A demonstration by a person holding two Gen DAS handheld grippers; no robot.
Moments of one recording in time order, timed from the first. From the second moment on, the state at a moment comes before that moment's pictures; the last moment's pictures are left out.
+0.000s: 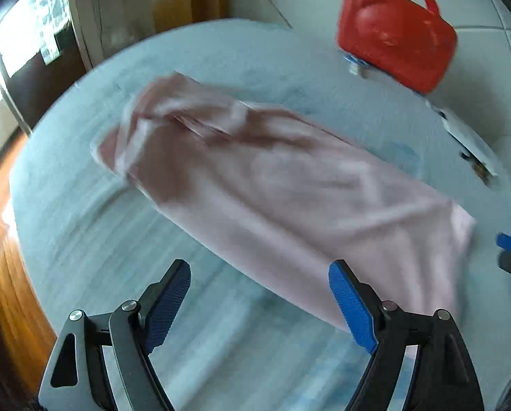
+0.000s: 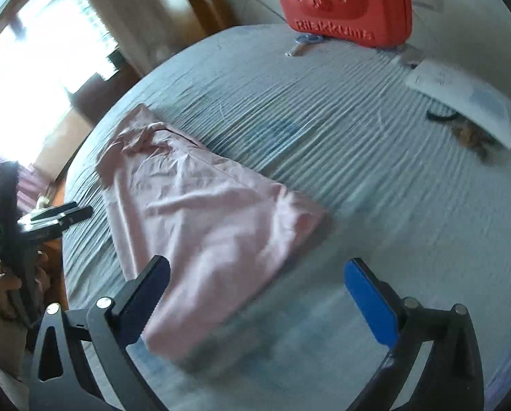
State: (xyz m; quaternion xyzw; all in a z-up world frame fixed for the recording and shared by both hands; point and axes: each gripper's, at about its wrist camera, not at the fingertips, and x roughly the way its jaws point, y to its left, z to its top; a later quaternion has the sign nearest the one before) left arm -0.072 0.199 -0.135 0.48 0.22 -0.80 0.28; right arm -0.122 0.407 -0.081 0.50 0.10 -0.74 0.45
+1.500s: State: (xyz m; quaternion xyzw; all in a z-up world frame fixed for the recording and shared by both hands) left arm -0.120 0.308 -0.115 0.46 0.26 -0.80 0.29; right arm -0.127 0.306 -0.060 0.45 0.24 -0.65 0.56
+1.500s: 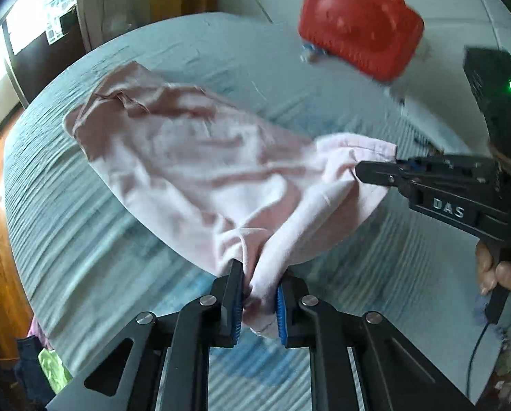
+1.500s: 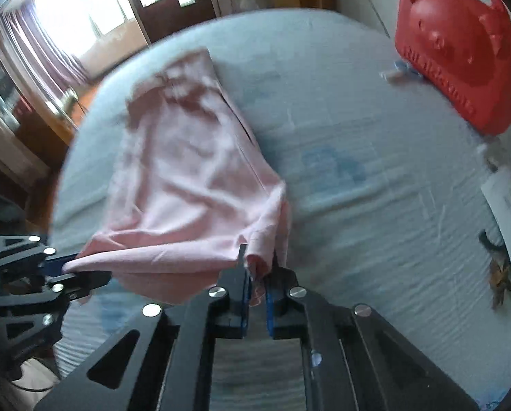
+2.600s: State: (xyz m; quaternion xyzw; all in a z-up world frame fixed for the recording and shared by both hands) left arm -0.026 -0.081 -0.117 0.43 0.32 -0.78 0.31; right arm -0.132 -0.080 -0.066 0.50 0.18 -0.63 0.57
